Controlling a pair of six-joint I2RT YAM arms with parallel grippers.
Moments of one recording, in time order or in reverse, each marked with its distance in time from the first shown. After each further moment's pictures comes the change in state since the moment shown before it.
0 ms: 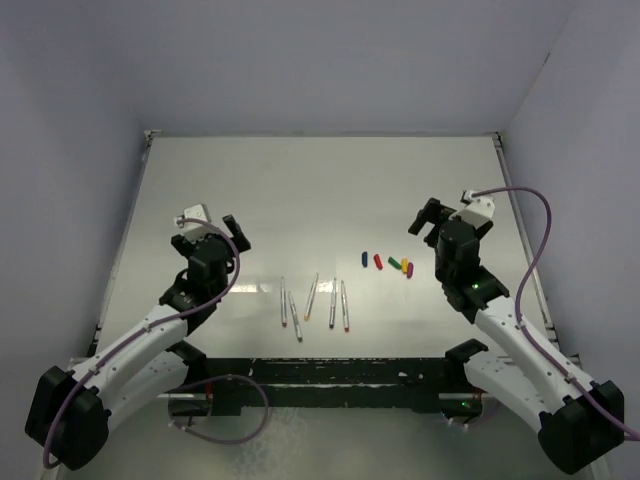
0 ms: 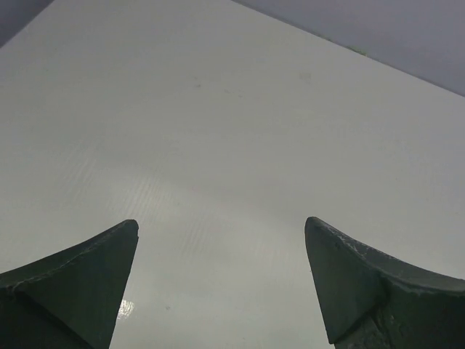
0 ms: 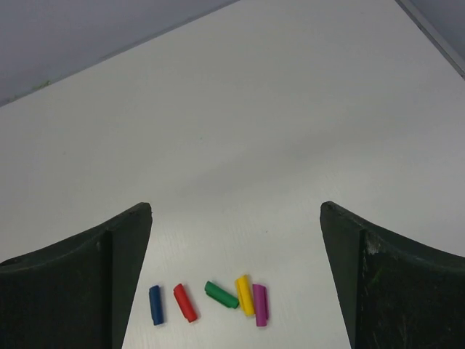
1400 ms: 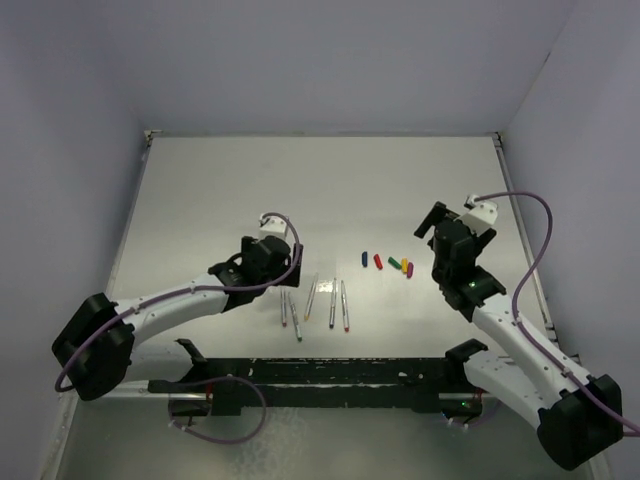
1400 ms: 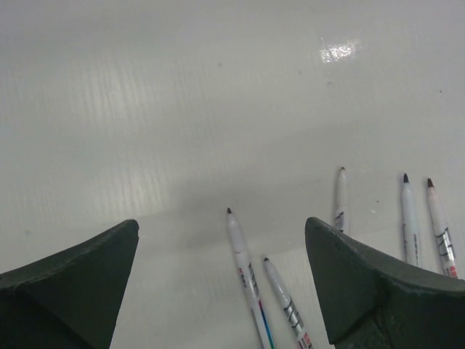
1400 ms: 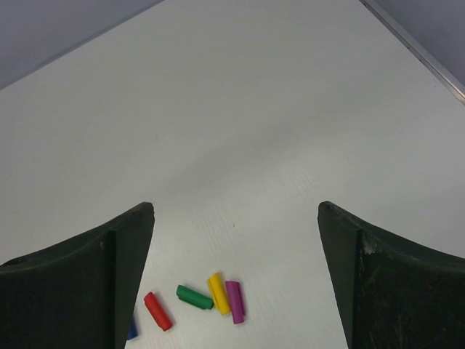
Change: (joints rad) left arm -0.245 0.379 0.219 -0.329 0.291 -0.007; right arm -0.001 0.017 -0.013 -0.068 0.124 0.069
